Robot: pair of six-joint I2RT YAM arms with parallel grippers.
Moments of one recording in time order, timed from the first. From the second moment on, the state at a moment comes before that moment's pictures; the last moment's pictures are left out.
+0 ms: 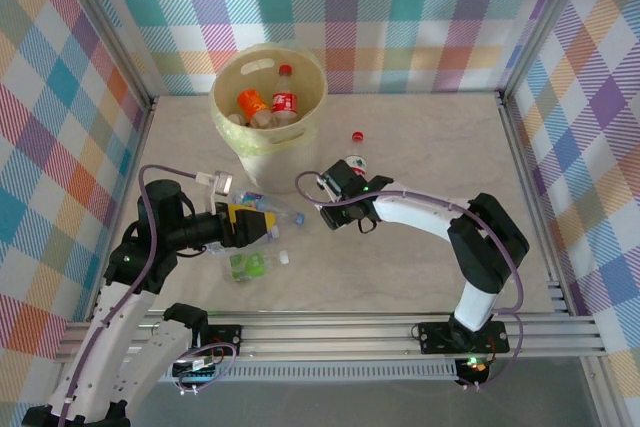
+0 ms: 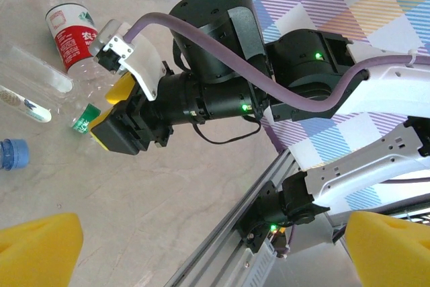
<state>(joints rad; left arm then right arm) -0.27 0.66 0.82 -0.61 0.80 -0.48 0.80 1.74 1.16 -0.50 0.12 0.12</state>
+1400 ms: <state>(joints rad) -0.28 0.67 0.82 -0.60 0.78 -0.52 0.79 1.88 1.22 -0.49 0.06 0.13</state>
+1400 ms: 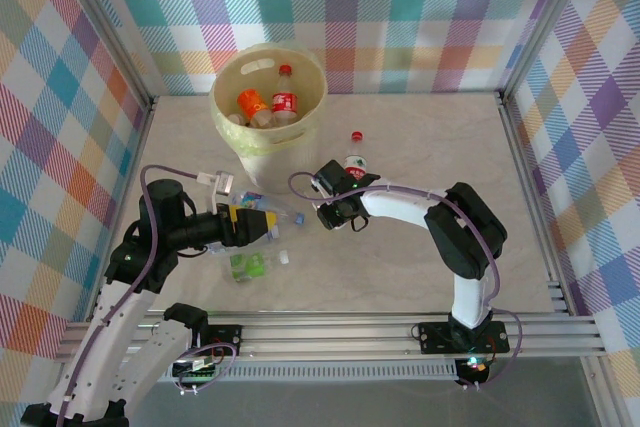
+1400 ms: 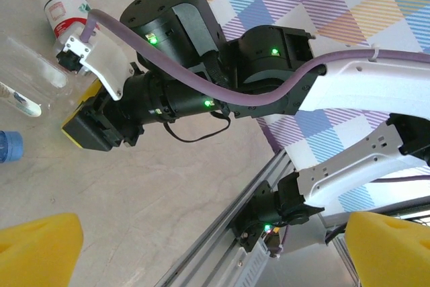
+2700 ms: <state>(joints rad) -0.54 1.03 0.78 -0.26 0.49 -0.97 0.91 1.16 0.83 -0.38 -0.27 0.50</state>
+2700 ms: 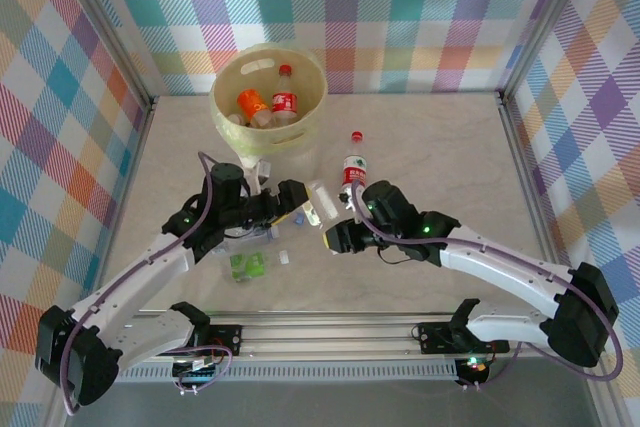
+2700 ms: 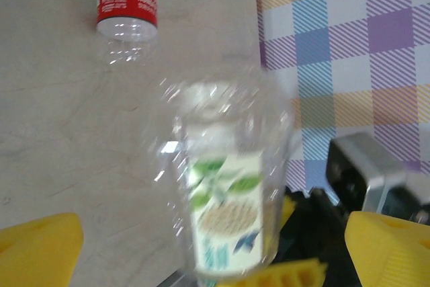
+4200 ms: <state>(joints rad) -0.56 1.11 0.84 -0.32 0.42 -0.96 1.00 1.24 0.89 -0.37 -0.19 0.51</state>
